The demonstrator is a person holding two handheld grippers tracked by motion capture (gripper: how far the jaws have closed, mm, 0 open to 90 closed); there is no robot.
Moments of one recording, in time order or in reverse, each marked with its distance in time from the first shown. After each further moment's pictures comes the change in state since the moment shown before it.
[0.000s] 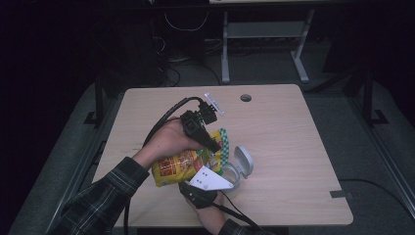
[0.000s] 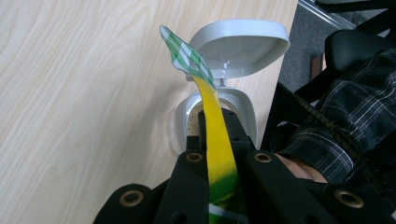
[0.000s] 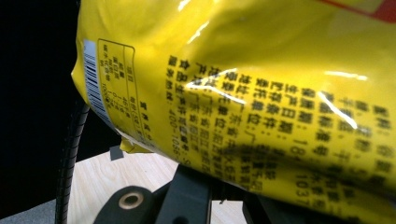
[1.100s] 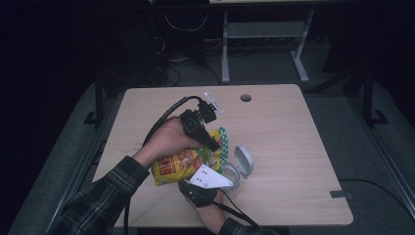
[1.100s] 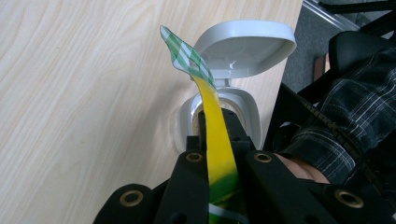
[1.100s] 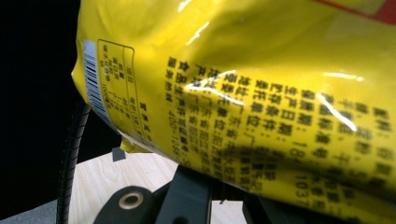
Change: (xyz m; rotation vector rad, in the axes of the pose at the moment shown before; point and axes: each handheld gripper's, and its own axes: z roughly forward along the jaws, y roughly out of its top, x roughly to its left) left arm 0.003 0.001 -0.001 0.006 0.014 -0.010; right arm -0.003 0.002 0.002 0.003 0.019 0.003
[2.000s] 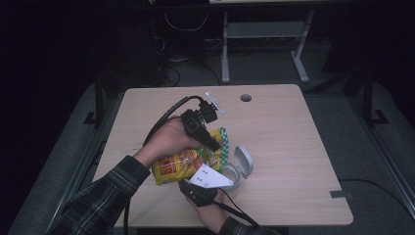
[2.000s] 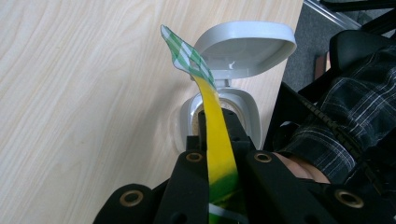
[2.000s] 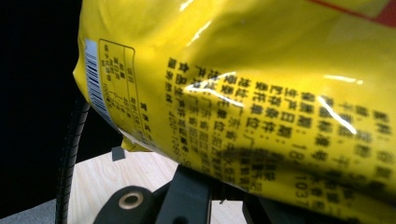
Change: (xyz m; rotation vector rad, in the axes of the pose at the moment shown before) left arm -0.001 0.001 0.001 0.001 0.000 -0.003; right arm -0.001 0.000 -0.001 0.000 0.000 -0.010
